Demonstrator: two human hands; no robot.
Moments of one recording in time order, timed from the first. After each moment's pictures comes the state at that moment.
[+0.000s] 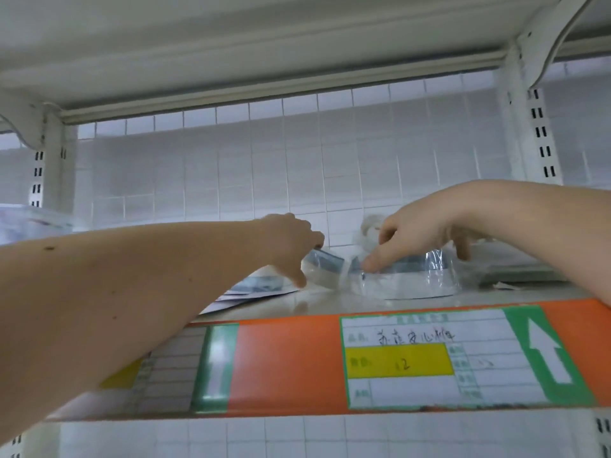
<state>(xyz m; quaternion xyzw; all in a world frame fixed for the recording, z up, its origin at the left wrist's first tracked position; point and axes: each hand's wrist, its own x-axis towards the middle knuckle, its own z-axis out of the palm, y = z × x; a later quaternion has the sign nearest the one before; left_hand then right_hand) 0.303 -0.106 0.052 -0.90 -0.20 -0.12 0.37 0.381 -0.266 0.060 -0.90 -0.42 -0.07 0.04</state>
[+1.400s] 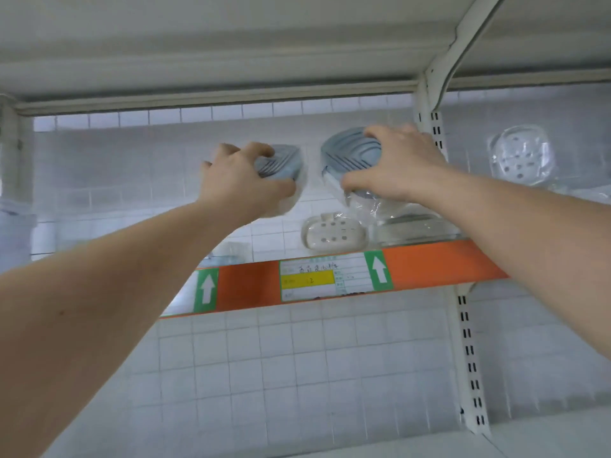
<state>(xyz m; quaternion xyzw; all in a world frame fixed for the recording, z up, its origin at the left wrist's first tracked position) 0.223 -0.207 0.044 -0.82 -0.18 -0.53 -0.08 0.334 -0.355 0.052 -0.80 -0.34 -0.38 0.33</state>
